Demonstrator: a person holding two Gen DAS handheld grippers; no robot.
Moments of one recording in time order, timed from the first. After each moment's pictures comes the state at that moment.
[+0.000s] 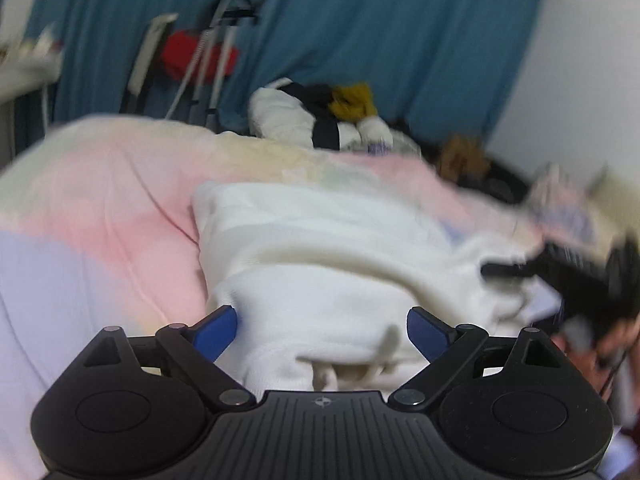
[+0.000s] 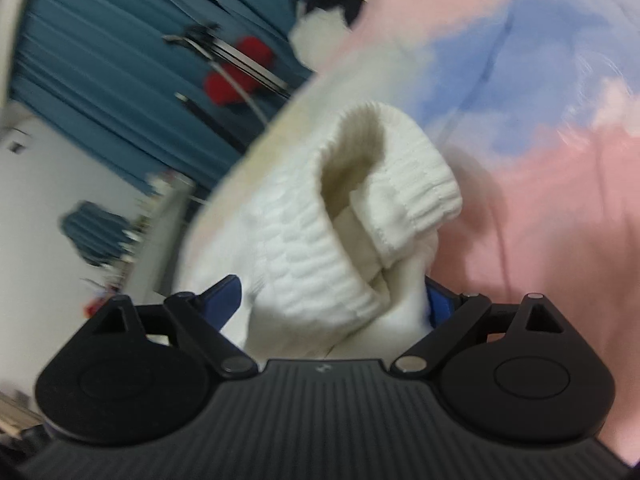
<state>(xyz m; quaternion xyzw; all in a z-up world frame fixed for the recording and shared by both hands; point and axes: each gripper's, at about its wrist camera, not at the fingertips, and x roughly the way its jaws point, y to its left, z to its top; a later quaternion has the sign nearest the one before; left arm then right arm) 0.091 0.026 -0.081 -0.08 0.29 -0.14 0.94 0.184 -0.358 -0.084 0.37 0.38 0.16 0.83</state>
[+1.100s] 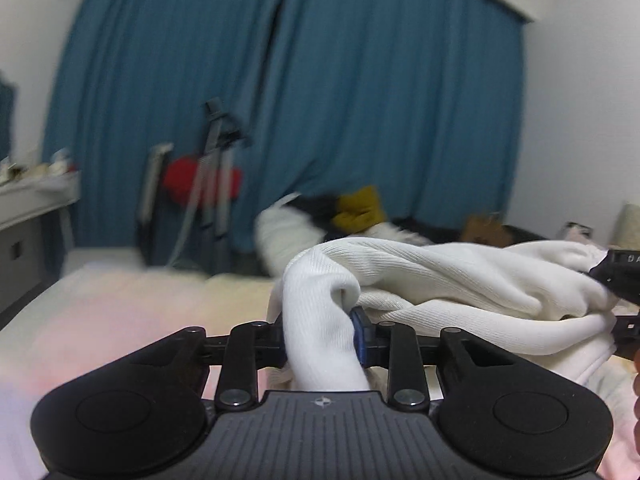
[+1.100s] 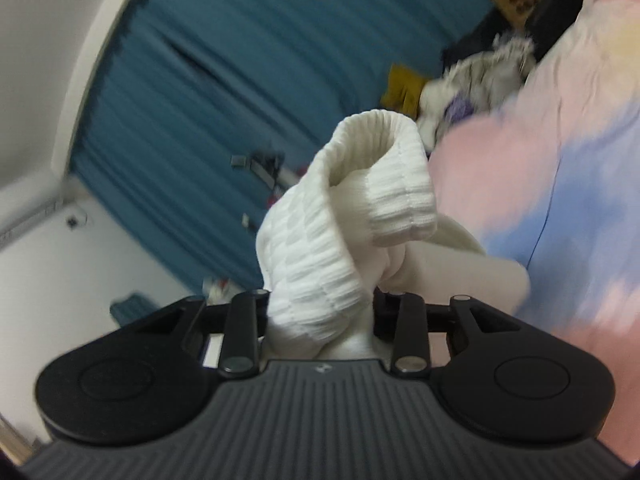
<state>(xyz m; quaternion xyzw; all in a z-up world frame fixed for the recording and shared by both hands) 0.129 -0.107 0.025 -0.04 0.13 -0.09 0.99 0.169 -0.462 0.035 0.41 0.16 0.16 0.88</state>
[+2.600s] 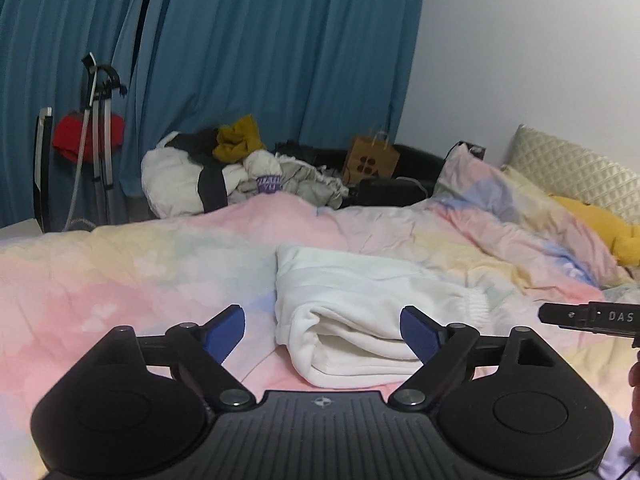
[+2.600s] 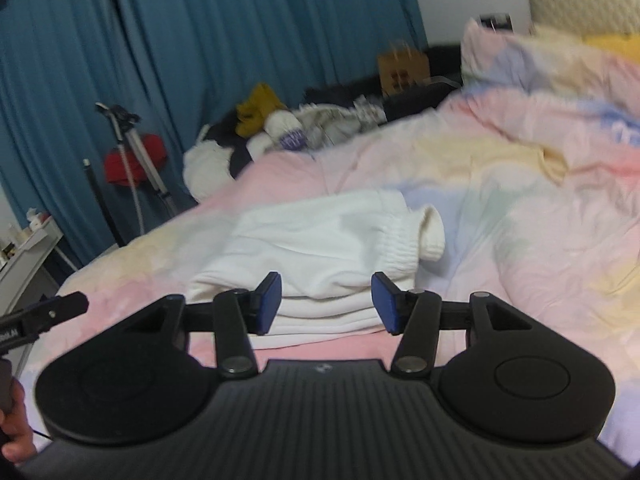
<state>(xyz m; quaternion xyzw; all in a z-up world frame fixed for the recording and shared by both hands) 0.027 -0.185 0.059 -0.01 0.23 -0.23 0.94 -0.003 -0.474 0.057 0.17 0.23 -0.07 0.95</state>
